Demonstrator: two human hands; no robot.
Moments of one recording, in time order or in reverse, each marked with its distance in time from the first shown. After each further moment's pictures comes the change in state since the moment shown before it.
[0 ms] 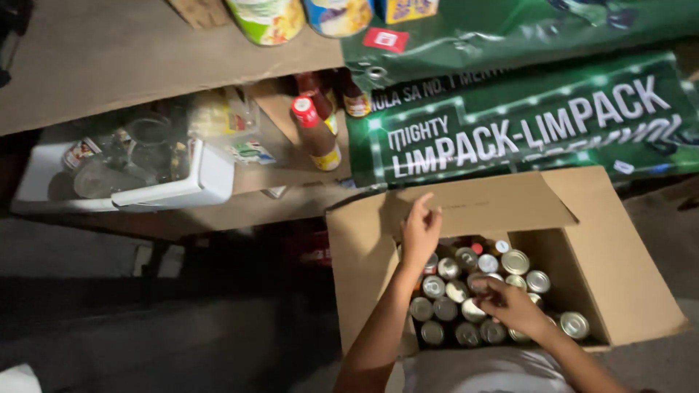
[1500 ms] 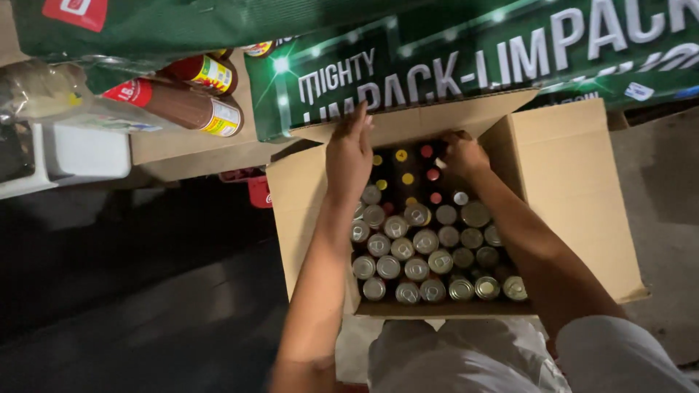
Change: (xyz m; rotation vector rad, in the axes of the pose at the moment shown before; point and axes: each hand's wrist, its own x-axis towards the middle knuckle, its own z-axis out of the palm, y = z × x) left_hand 0.098 0.033 0.048 0.504 -0.127 0.196; right_hand 0.285 0.080 -0.110 -0.456 0.228 -0.220
